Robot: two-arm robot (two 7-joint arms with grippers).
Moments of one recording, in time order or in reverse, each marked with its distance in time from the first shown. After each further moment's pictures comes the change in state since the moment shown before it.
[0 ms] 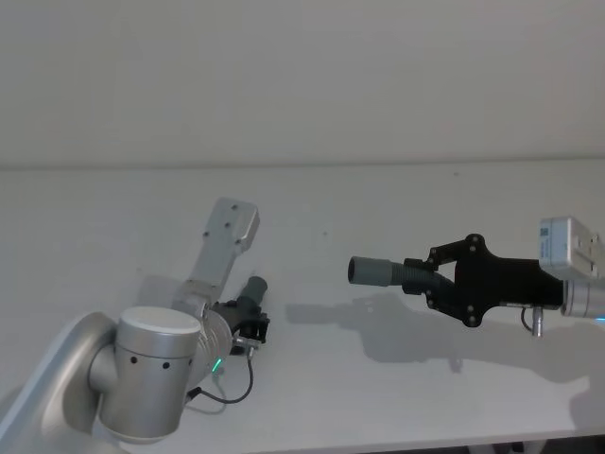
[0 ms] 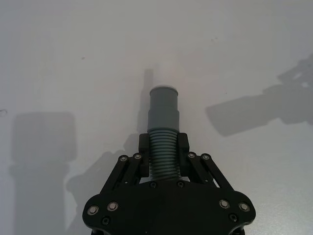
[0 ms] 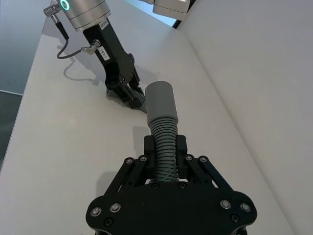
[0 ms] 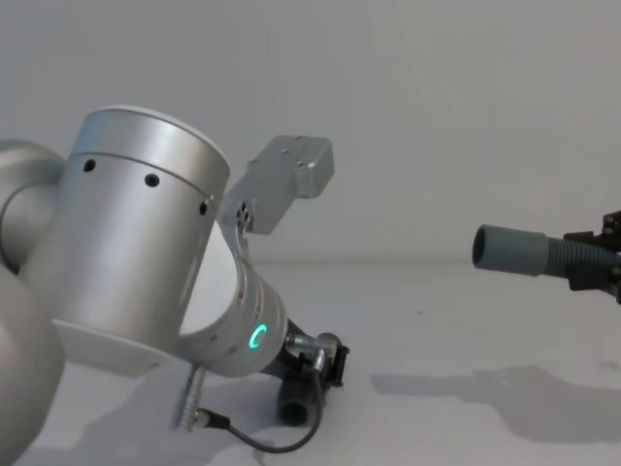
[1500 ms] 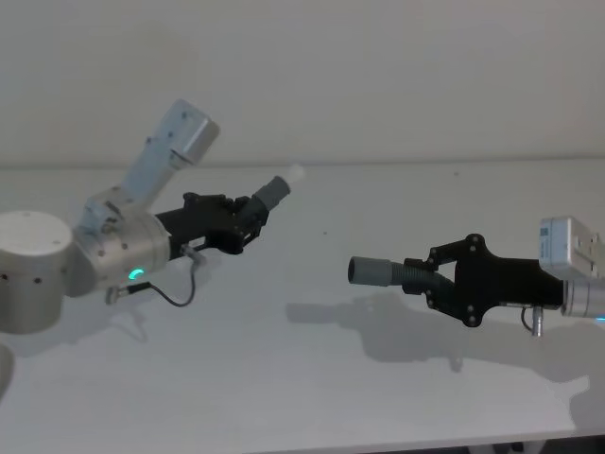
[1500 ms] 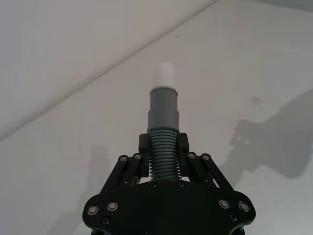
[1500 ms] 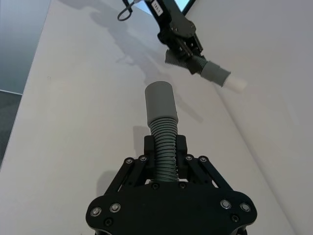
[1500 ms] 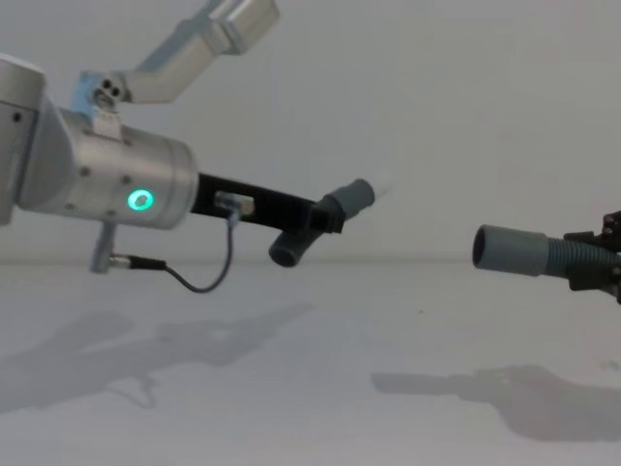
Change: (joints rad) left arm -0.255 0.283 0.024 0.171 -0.110 -0.445 -0.600; right arm 0.000 0.000 0.000 0.000 0.000 0.000 0.000
